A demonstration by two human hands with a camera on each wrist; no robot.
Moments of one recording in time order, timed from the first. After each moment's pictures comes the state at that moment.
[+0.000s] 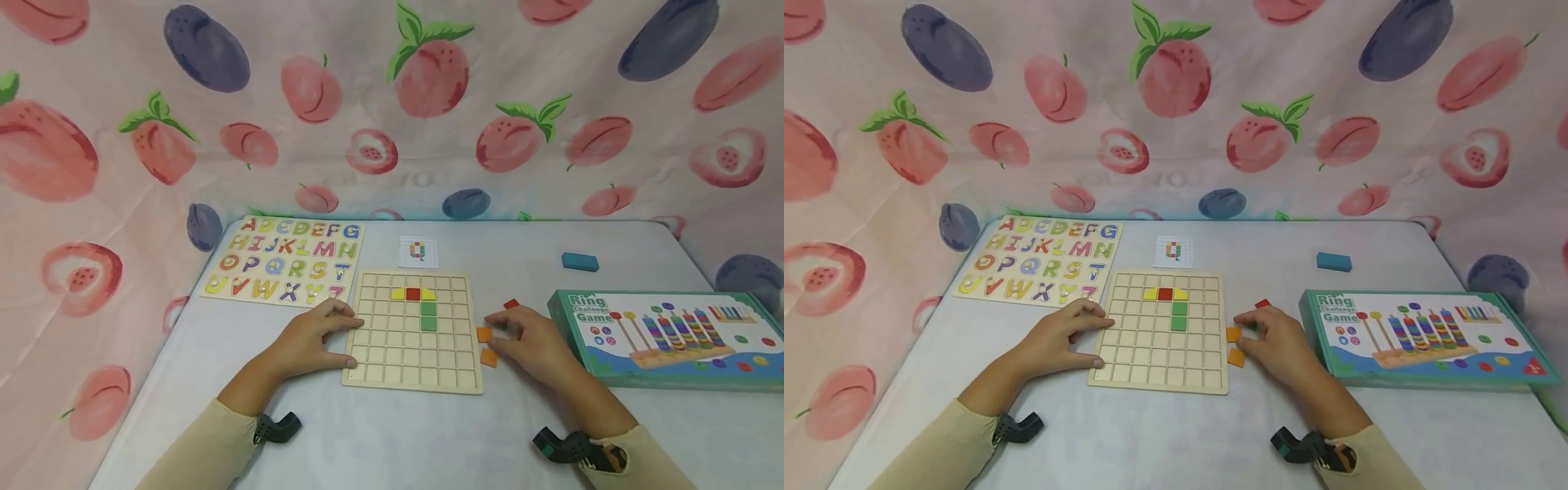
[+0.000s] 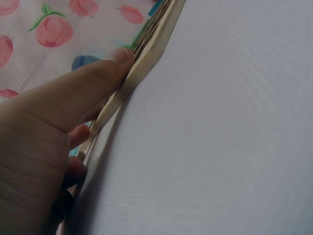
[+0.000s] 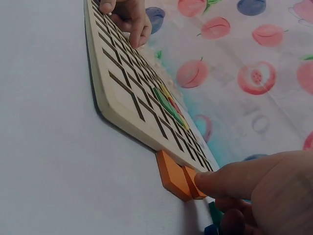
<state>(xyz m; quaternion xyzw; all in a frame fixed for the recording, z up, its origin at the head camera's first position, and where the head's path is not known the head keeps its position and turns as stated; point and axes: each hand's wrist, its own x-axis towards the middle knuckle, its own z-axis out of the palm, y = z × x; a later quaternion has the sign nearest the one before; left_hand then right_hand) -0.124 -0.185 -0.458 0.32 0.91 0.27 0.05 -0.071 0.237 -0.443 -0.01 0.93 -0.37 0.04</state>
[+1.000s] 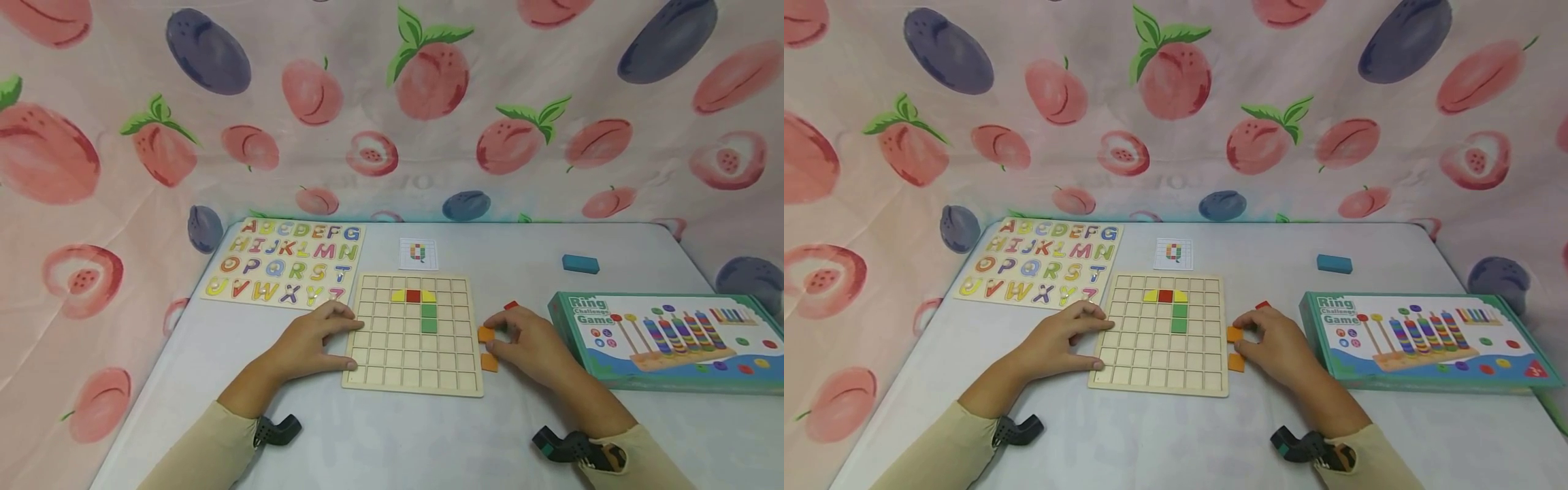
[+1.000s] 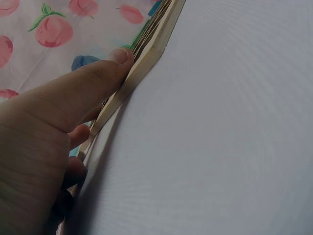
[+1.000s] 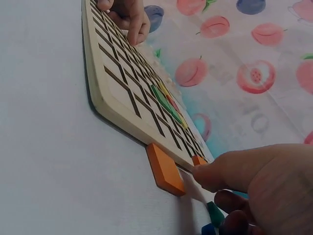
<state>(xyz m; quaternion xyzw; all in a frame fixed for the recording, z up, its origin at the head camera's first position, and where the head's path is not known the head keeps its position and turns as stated) -0.123 -0.186 -0.458 0.33 0.90 0.27 0.04 -0.072 0.232 -0.441 -0.02 0.94 -0.34 0.04</state>
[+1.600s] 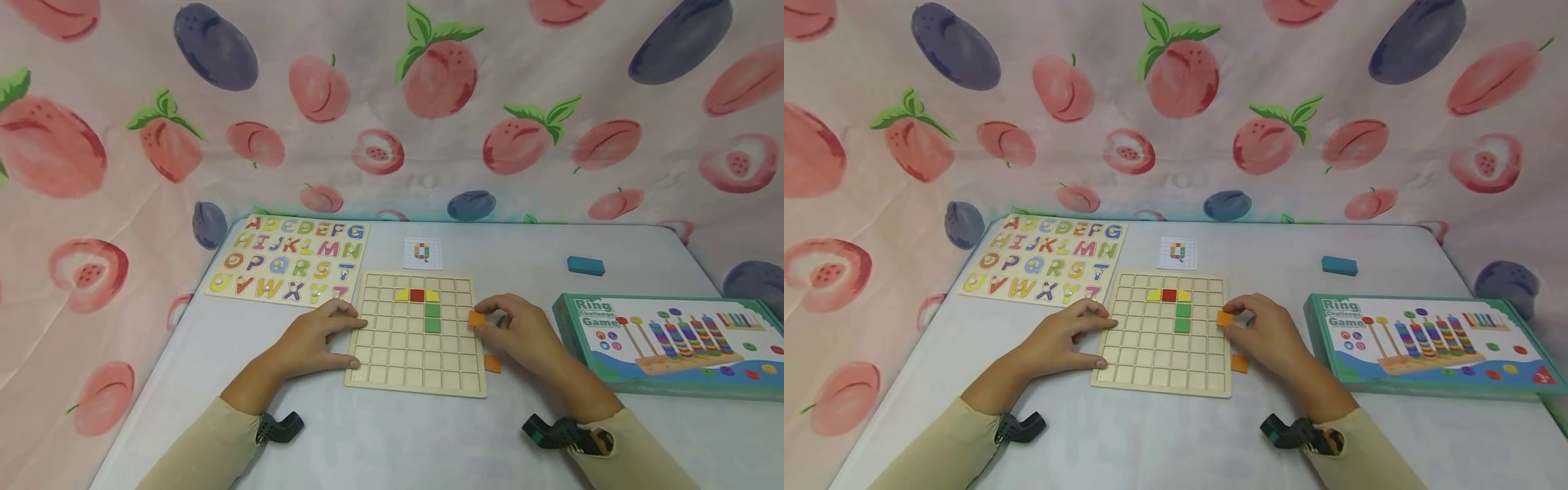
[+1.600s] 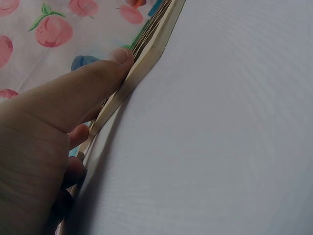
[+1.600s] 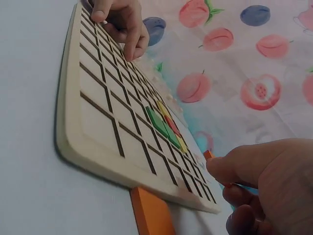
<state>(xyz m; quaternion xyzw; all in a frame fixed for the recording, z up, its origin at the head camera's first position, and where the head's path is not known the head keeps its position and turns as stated) -0.124 -0.187 -0.461 0.33 0.90 0.27 0.03 -0.091 0.216 -0.433 -0.03 0.93 -0.38 0.03</state>
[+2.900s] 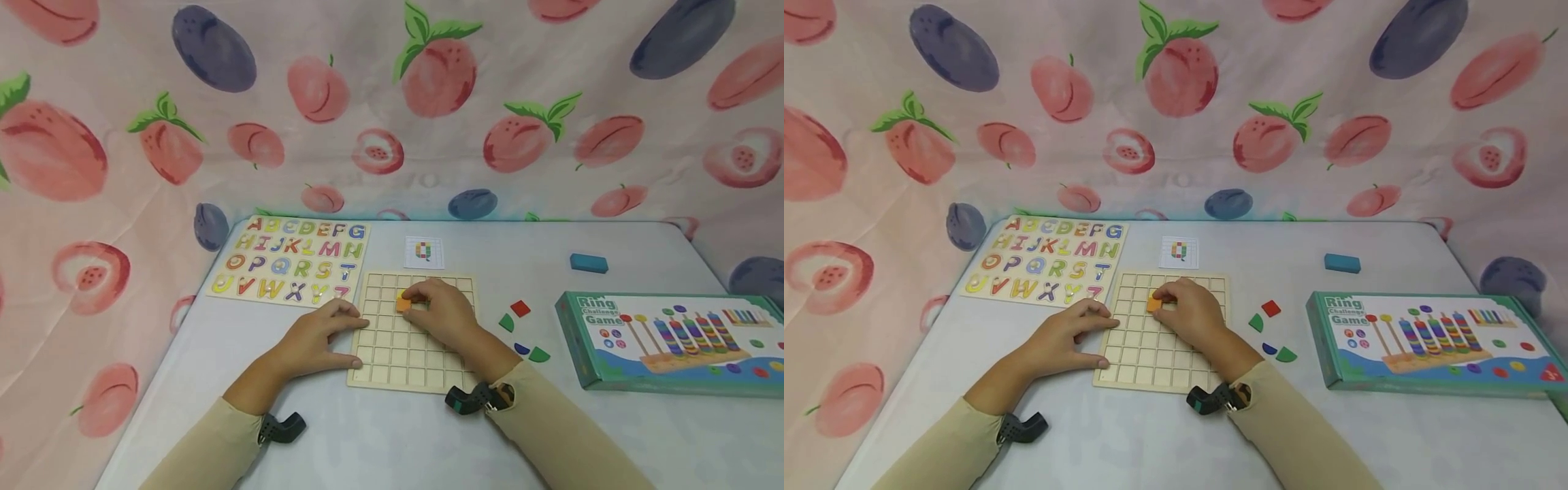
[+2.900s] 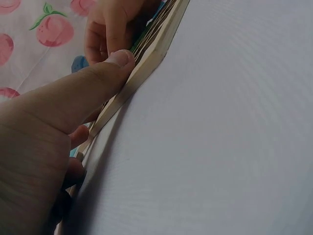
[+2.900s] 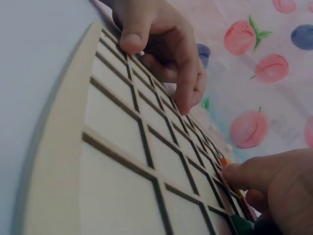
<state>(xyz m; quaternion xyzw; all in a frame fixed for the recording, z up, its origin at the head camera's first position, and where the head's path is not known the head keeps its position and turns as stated) -0.124 -0.185 -0.459 0.32 0.91 0.27 0.05 -0.141 0.106 -0.451 -0.09 0.93 -0.37 0.02</state>
